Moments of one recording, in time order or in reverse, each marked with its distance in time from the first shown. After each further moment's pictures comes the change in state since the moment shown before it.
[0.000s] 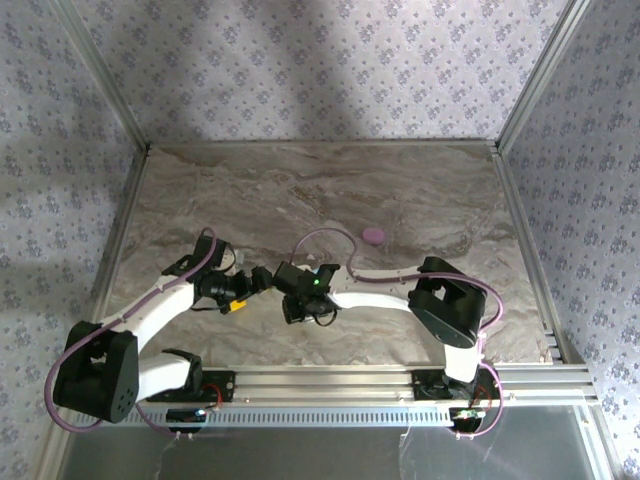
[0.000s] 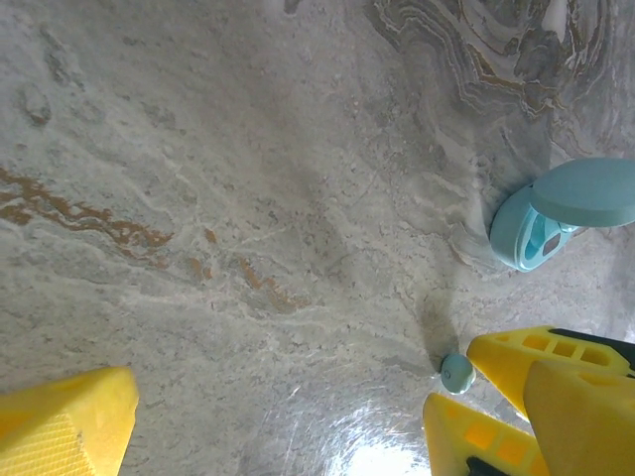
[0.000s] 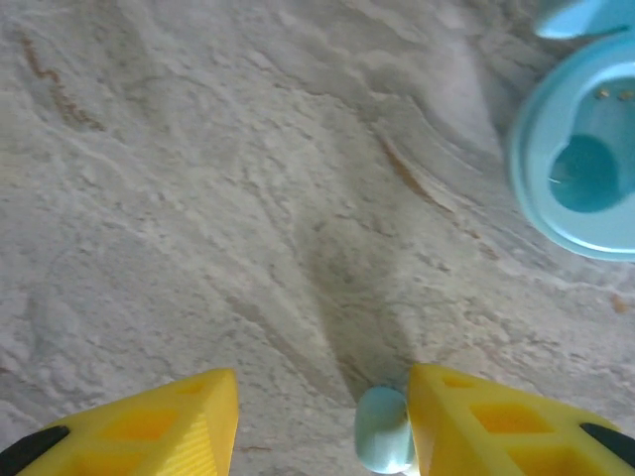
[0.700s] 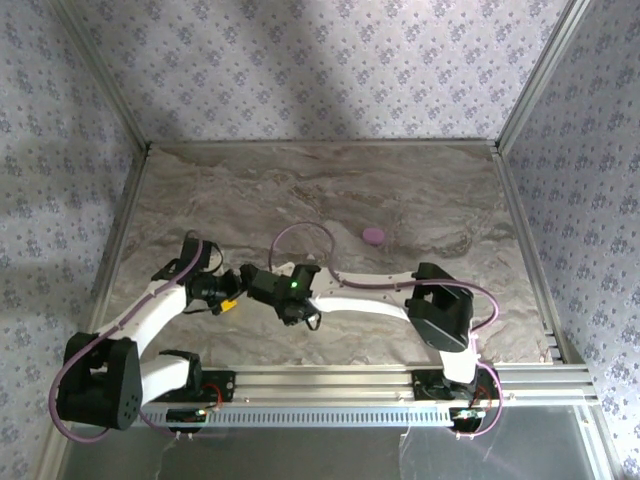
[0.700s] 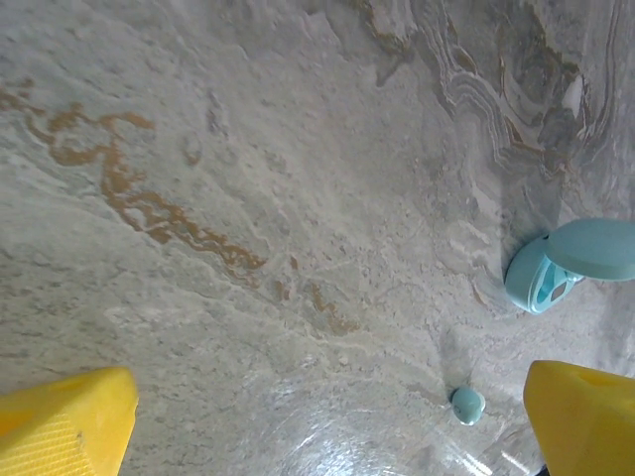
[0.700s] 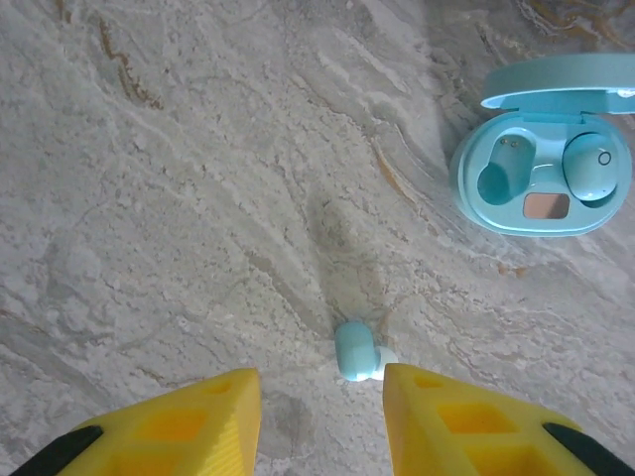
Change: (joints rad) left arm 0.122 -0.044 -0.035 -0.001 0.001 0.000; right arm 0.118 0.074 0.278 -0.366 0.238 -0.076
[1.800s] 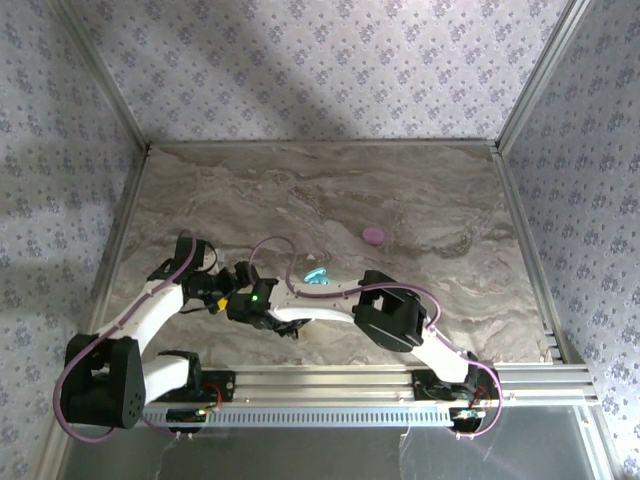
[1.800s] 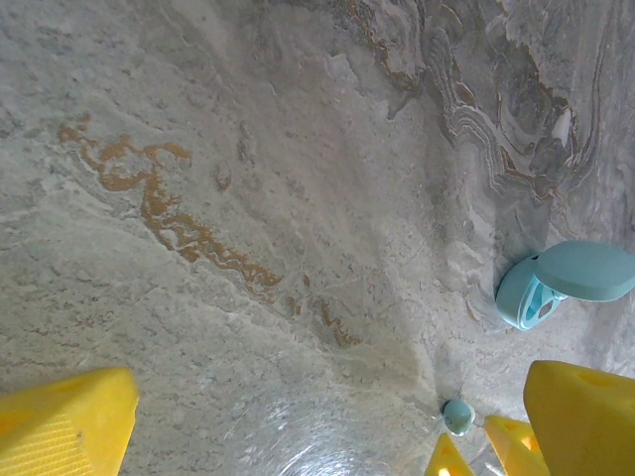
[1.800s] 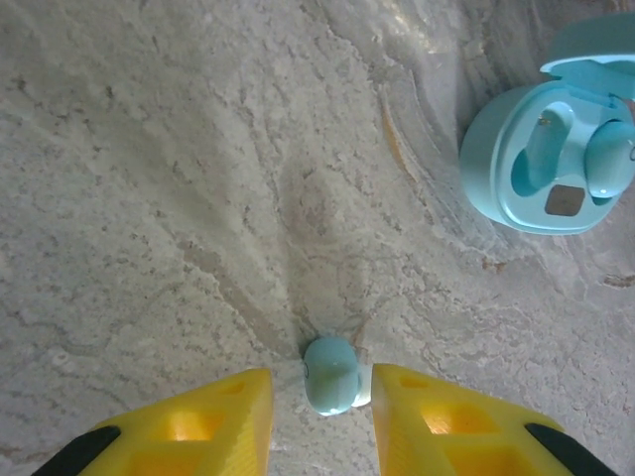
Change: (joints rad) left arm 0.050 0.001 0.000 0.001 0.025 0.008; right arm 0.053 0.298 0.268 -0.305 0.130 -0.029
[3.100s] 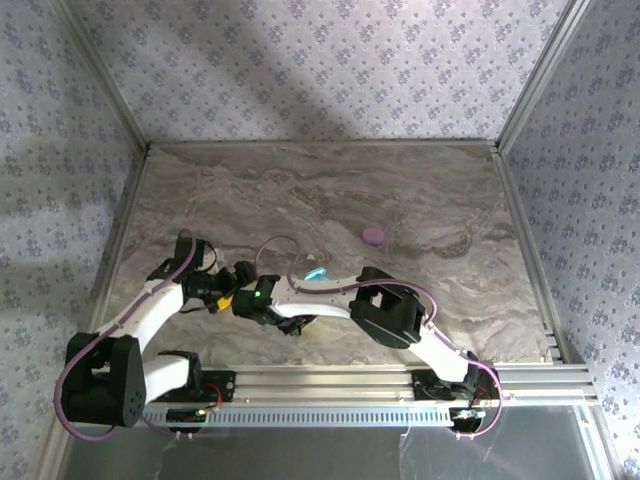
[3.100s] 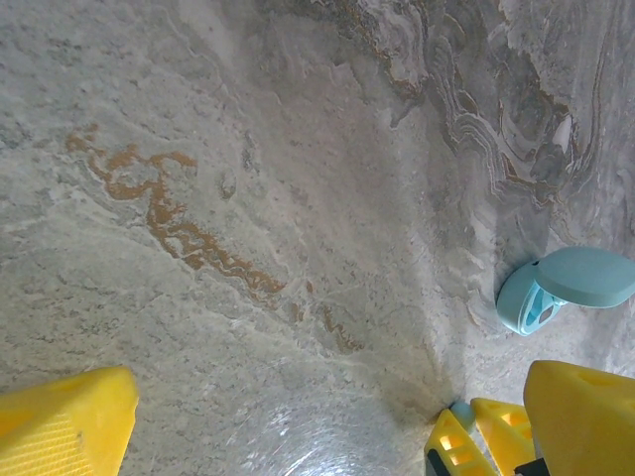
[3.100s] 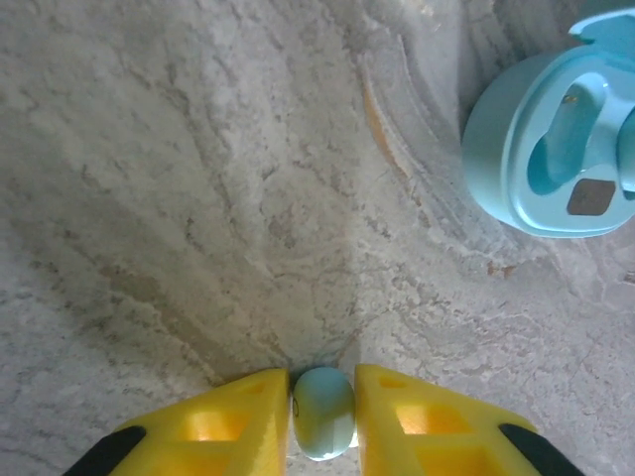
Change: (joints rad) left arm 0.006 0.006 0.000 0.008 0.000 0.000; right arm -0.032 0.014 -0.026 0.004 -0.030 0.004
